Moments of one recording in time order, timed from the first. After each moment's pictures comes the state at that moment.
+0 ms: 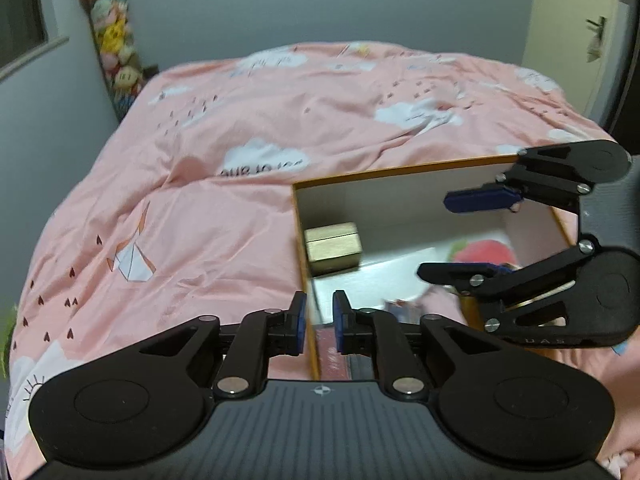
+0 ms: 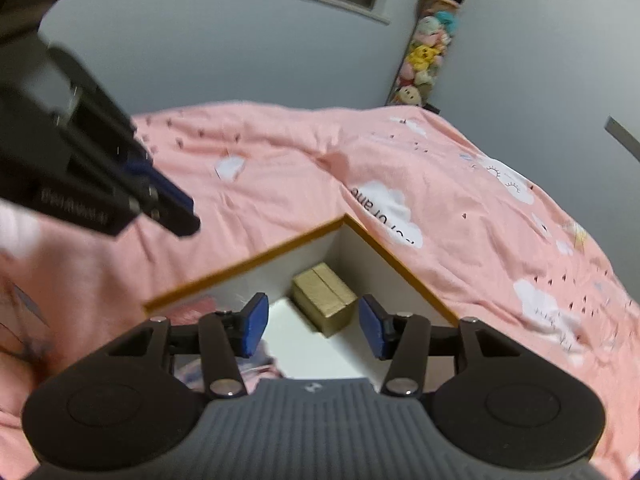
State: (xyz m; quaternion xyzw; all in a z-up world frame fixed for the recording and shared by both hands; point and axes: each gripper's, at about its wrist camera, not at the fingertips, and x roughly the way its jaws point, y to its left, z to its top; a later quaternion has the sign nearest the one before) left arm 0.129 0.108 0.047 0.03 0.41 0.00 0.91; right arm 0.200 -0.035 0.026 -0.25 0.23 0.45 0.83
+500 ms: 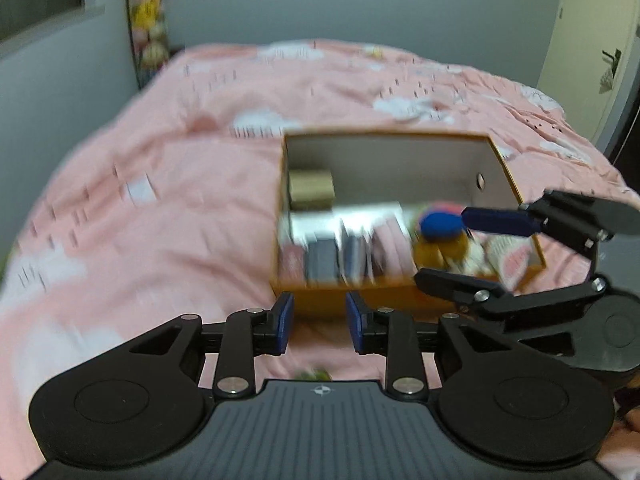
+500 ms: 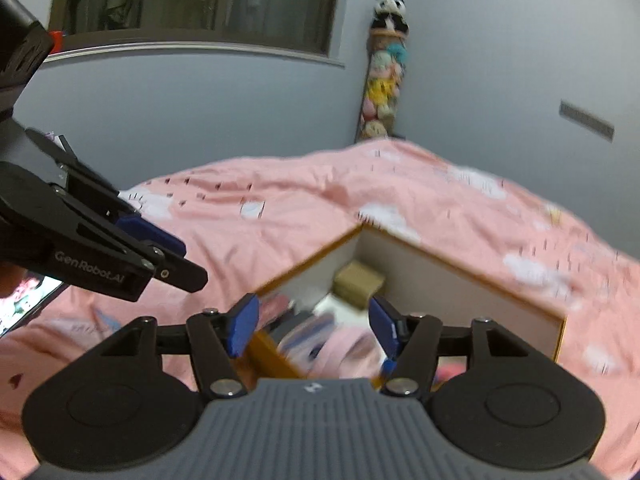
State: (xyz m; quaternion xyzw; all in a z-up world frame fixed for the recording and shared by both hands) left arm 0.048 0.080 0.031 -0.05 0.42 0.03 0.91; right arm 0.102 -0.087 0.012 -0.16 0.23 0.43 0.86
